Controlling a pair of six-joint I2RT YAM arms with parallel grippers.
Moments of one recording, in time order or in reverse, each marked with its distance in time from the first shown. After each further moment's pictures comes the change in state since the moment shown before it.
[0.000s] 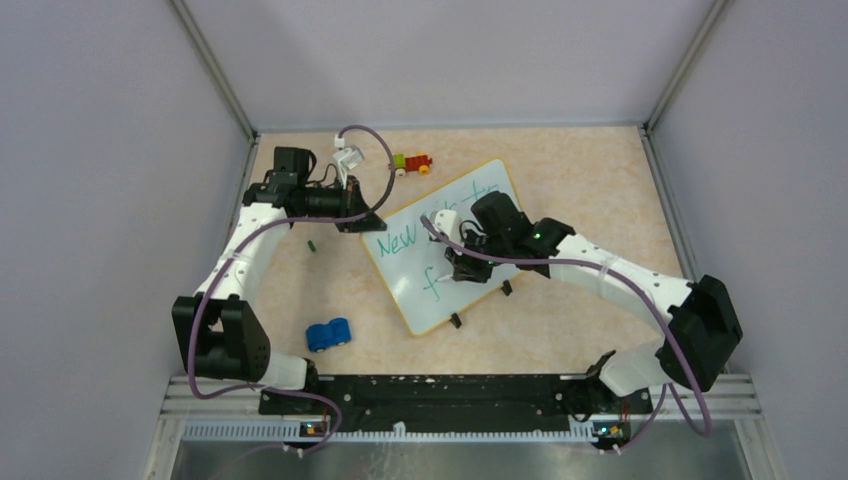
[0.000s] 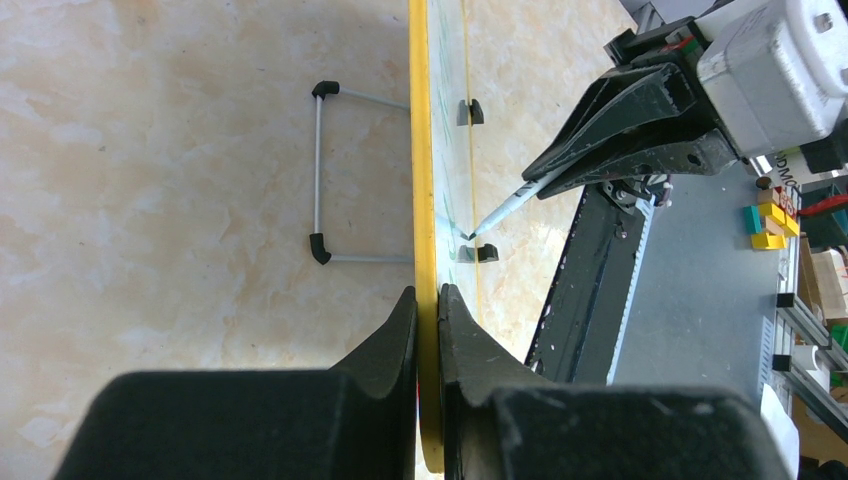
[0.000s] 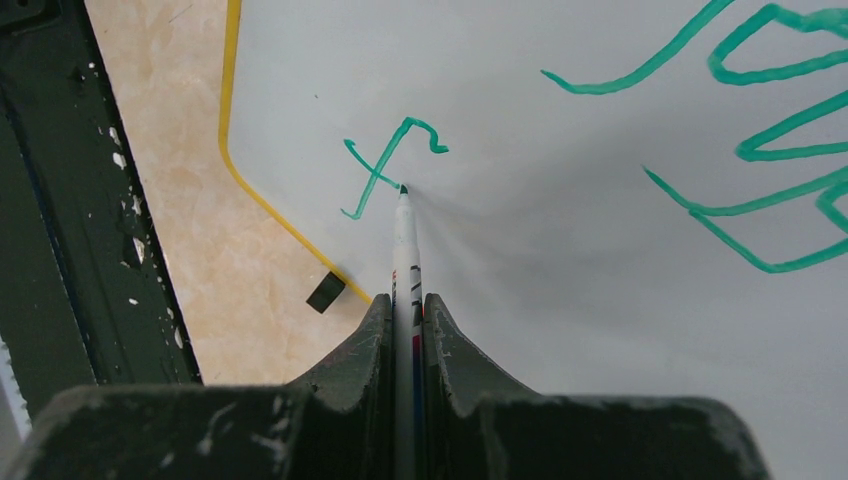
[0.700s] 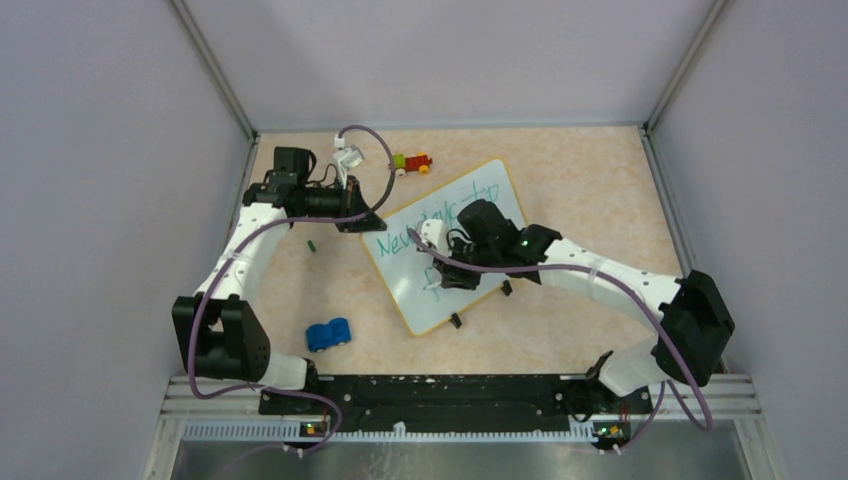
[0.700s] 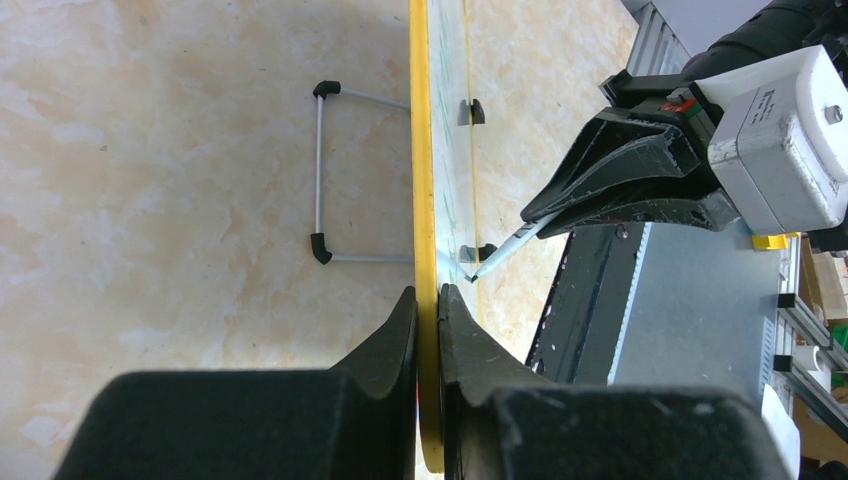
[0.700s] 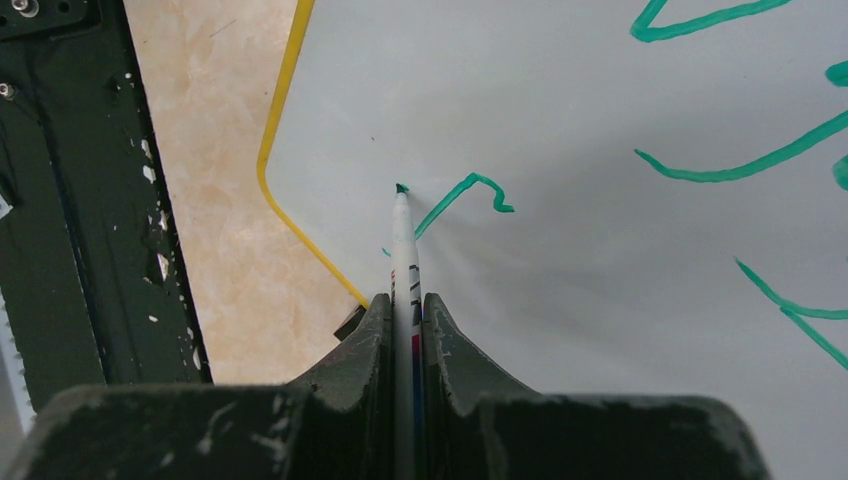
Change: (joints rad) left arm 0.000 0.000 0.000 0.000 -0.002 0.001; right arm 0.079 0.041 0.000 0.057 0.006 0.011
